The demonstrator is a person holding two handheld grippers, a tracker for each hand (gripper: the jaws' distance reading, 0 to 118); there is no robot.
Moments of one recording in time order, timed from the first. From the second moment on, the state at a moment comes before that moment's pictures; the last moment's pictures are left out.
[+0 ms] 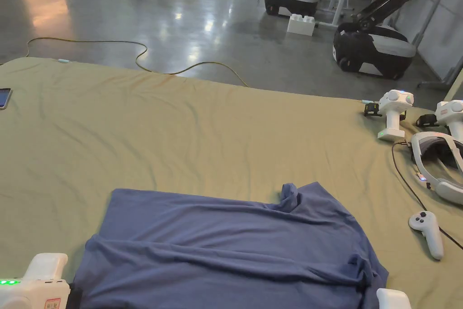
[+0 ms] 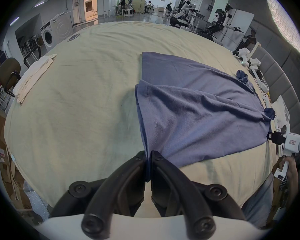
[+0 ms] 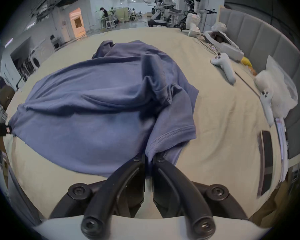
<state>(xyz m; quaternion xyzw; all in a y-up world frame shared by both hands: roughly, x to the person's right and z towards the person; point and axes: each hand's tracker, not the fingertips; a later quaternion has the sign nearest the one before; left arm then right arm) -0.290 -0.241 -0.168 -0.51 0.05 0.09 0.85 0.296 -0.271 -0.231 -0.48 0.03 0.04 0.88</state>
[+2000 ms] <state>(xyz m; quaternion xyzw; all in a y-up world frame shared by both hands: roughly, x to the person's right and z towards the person) -0.204 -0.072 -0.193 -0.06 0.08 -0.01 0.99 0.156 -0.068 -0.223 -0.01 0.00 0.04 1.00</state>
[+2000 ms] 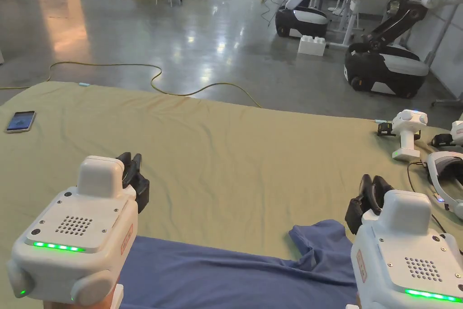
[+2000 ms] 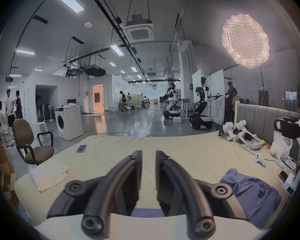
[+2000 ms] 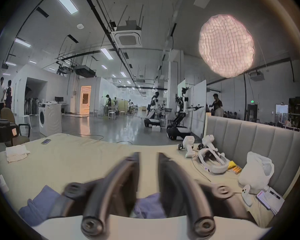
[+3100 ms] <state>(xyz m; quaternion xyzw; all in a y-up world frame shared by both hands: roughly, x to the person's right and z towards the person) -0.318 -0.275 -0.373 -0.59 0.06 0.09 0.80 0.187 -0.104 -0.251 -0.08 -0.01 0.04 1.00</state>
